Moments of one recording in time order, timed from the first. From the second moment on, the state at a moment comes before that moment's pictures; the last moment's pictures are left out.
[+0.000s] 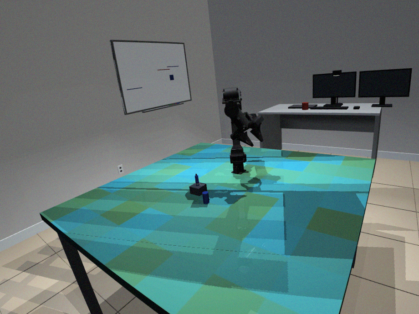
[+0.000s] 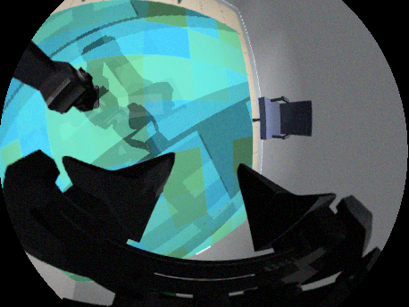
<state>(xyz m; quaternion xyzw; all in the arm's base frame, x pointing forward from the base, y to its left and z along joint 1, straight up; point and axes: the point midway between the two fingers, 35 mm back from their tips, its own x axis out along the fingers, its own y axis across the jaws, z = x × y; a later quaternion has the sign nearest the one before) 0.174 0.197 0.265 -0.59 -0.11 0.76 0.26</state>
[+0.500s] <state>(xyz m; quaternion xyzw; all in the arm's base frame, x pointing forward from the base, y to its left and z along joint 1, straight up) 0.217 0.183 0.239 -0.60 -0.06 0.76 0.25</state>
